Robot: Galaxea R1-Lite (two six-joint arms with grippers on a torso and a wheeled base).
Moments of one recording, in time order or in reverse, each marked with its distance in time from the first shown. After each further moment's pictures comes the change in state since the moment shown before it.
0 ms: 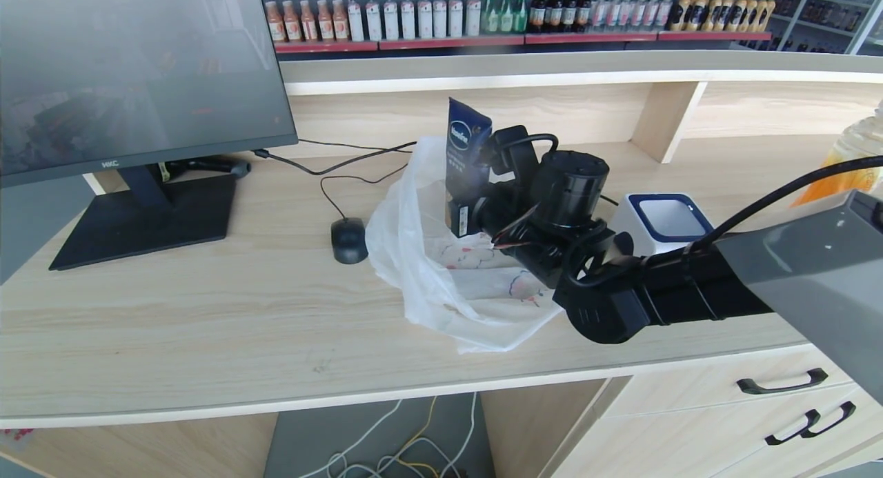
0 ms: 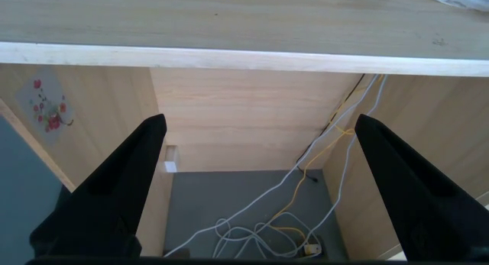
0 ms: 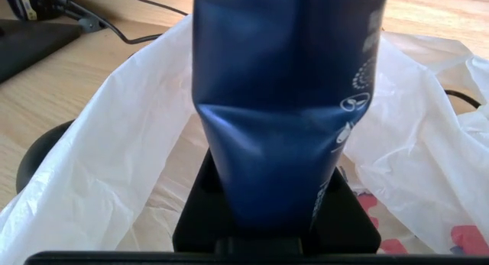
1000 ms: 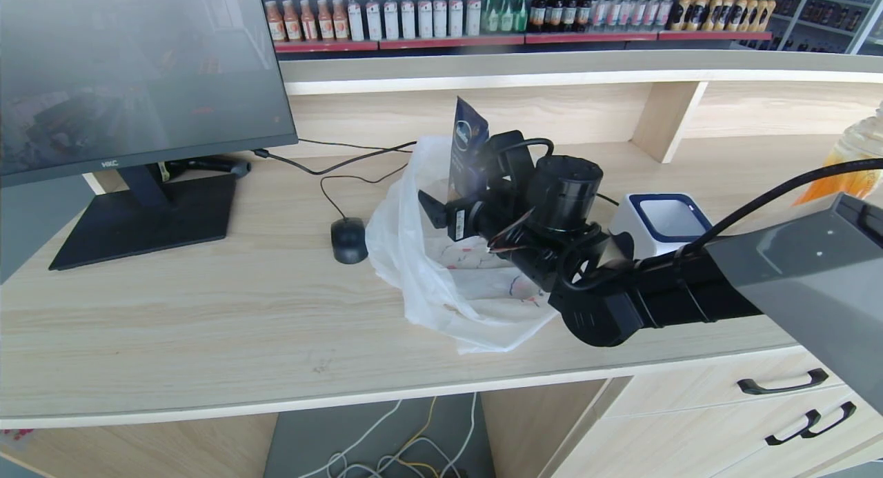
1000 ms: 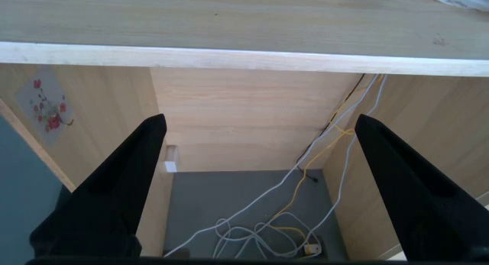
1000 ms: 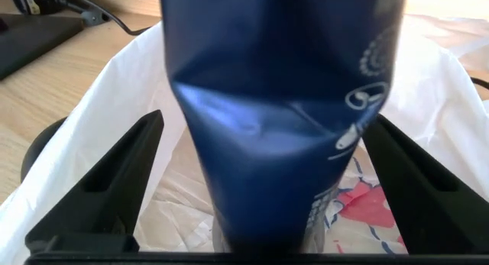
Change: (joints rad) left arm 0.000 0.000 0.000 0.000 0.000 0.000; right arm 0.007 0.007 0.000 -0.015 -0.003 0.018
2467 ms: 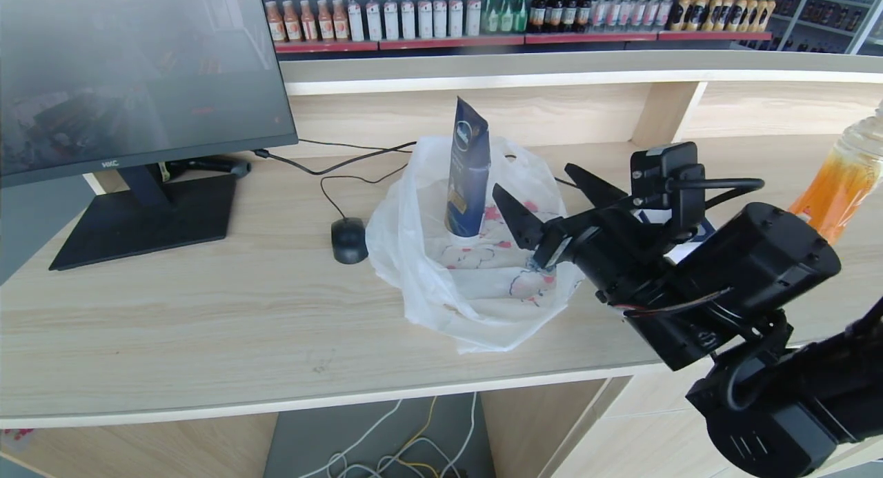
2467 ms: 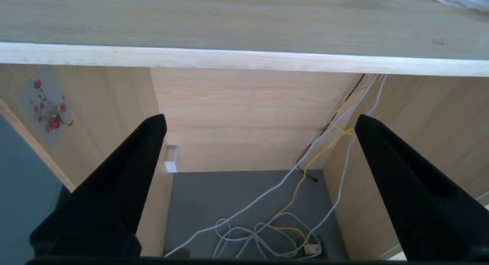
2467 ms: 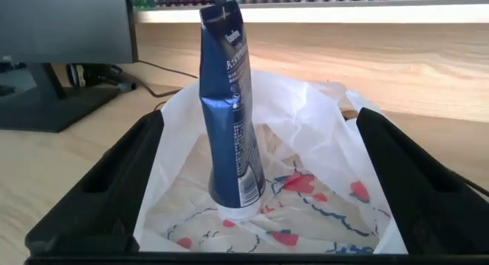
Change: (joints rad) left arm 0.000 0.000 0.000 0.000 0.000 0.000; right arm -0.001 -0.312 0.693 -0.630 0.001 -0.009
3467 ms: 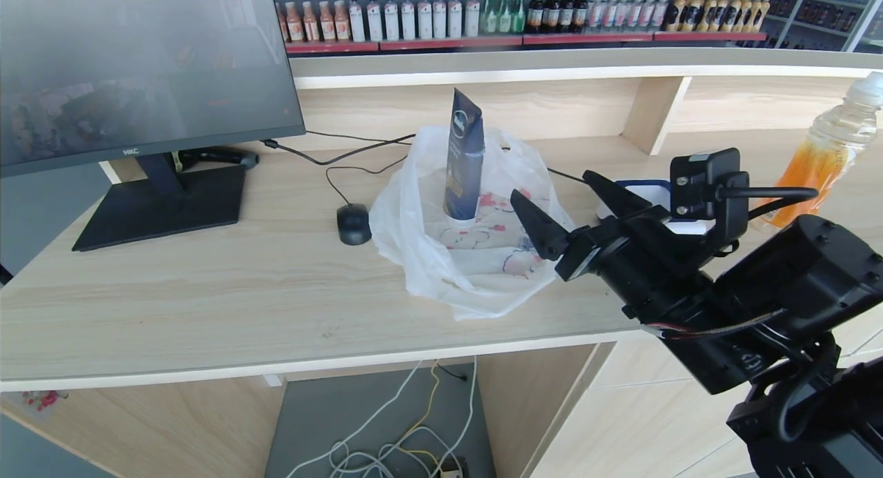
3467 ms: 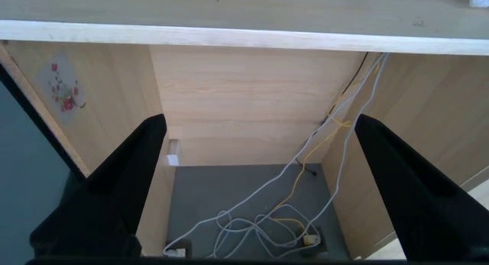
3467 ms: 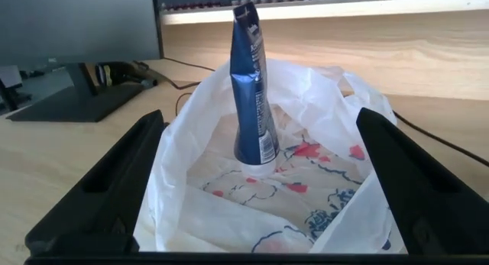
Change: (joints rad) left arm 0.000 0.000 0.000 -0.001 0.000 0.002; right arm 0.006 -0.069 0.090 -0.015 -0.006 0.034
